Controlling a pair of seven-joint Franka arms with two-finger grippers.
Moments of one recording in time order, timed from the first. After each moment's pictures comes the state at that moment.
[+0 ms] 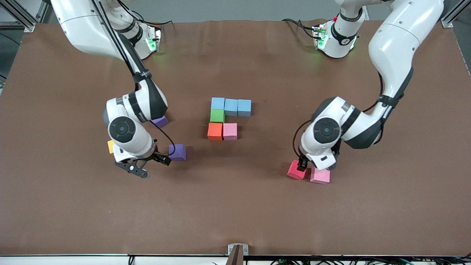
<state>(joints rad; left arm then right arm) 0.15 0.72 -0.67 -1.62 0.53 2.09 -1.96 0.36 0.54 -0.02 -1.70 -0.08 2.21 0.78</state>
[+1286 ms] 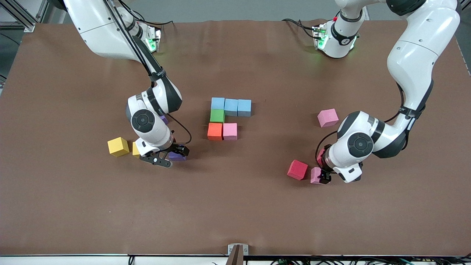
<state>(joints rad) 0.26 0.78 -0.65 -1.62 0.55 2.20 -1.90 0.38 0.55 0.03 -1.86 -0.03 2.42 0.70</state>
